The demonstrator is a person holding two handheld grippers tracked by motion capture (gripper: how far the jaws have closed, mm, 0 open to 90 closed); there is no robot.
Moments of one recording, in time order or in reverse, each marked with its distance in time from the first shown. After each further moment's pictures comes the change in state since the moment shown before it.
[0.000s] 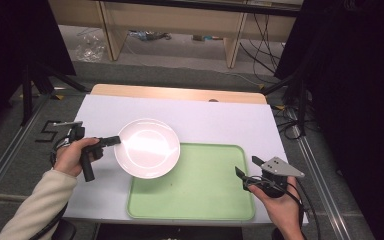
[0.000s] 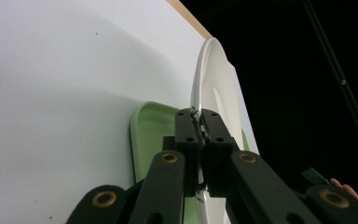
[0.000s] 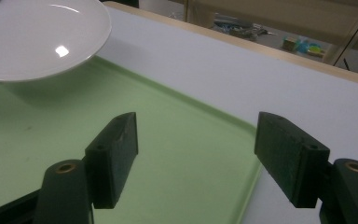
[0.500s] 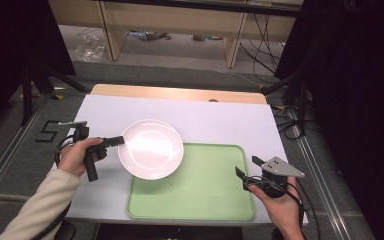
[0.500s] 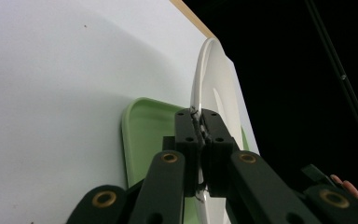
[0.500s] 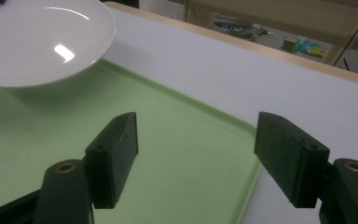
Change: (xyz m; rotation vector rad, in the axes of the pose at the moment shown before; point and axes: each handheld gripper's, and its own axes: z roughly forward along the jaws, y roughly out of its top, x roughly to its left) left arm -0.006 -0.002 0.009 0.026 0.006 0.003; right arm 0.000 0.000 0.000 0.000 0.000 0.000
